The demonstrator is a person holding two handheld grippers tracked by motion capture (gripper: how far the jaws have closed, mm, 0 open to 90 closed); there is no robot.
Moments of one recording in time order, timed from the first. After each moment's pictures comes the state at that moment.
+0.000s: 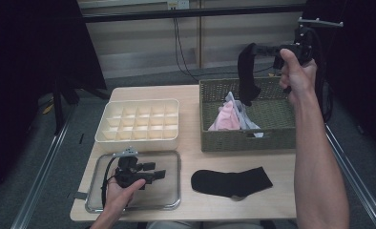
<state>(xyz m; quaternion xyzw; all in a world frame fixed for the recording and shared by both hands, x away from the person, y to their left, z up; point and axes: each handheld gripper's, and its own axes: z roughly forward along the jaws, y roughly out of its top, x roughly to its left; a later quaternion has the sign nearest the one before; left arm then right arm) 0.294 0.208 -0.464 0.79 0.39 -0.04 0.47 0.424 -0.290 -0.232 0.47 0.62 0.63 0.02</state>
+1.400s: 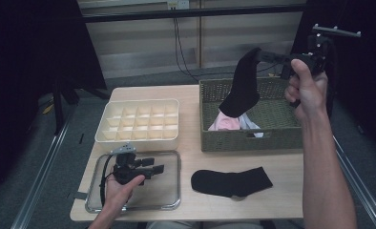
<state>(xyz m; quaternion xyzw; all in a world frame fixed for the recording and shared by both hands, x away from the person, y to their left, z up) 0.300 0.210 -0.454 0.78 0.39 -0.01 0.48 0.367 -0.282 -0.221 0.42 0.62 0.67 0.02</state>
